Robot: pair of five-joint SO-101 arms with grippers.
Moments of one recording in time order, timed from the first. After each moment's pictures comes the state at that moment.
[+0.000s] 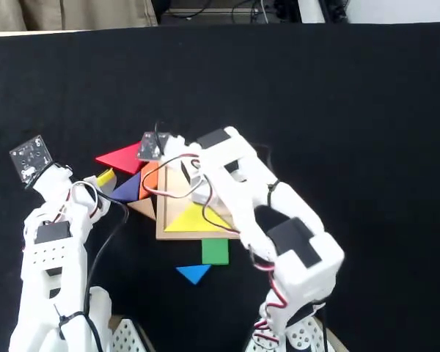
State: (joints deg) left arm -17.6 -47.3 75.3 30.5 17.0; right arm -28.0 13.5 16.9 65.2 47.1
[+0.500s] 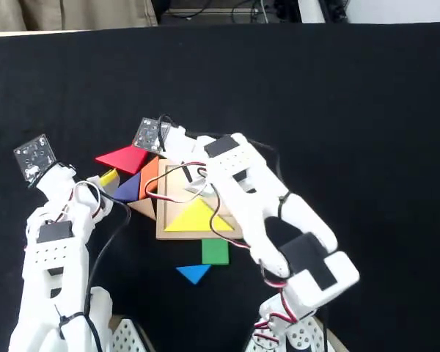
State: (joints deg) left arm -16.4 -47.3 75.3 30.5 17.0; right arm -28.1 7.8 22.9 50.6 42.9
